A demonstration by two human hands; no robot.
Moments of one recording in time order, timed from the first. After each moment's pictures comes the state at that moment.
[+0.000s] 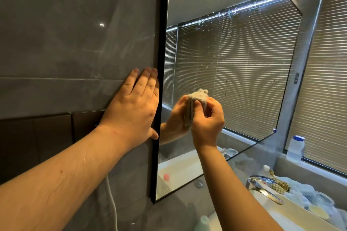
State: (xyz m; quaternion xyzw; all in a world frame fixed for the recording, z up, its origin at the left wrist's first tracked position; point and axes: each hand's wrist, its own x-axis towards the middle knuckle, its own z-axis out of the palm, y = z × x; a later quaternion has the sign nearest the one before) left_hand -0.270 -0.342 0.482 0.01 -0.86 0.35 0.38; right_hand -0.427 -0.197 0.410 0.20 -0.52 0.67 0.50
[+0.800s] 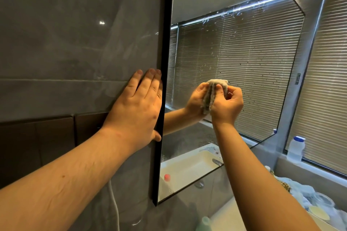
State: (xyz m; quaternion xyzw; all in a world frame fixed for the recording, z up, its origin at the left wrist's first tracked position) left_hand -0.273 -0.344 0.480 0.00 -0.86 0.34 0.39; right_hand -0.459 -0.162 0.463 0.10 -0.54 0.67 0.49
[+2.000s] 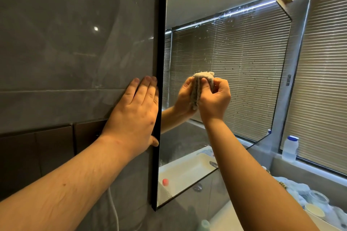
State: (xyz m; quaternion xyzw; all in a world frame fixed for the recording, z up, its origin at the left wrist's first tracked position) left_hand -0.272 -0.343 0.481 0.00 -0.86 0.33 0.38; right_hand -0.447 -0.180 0.487 0.16 -0.55 0.63 0.52
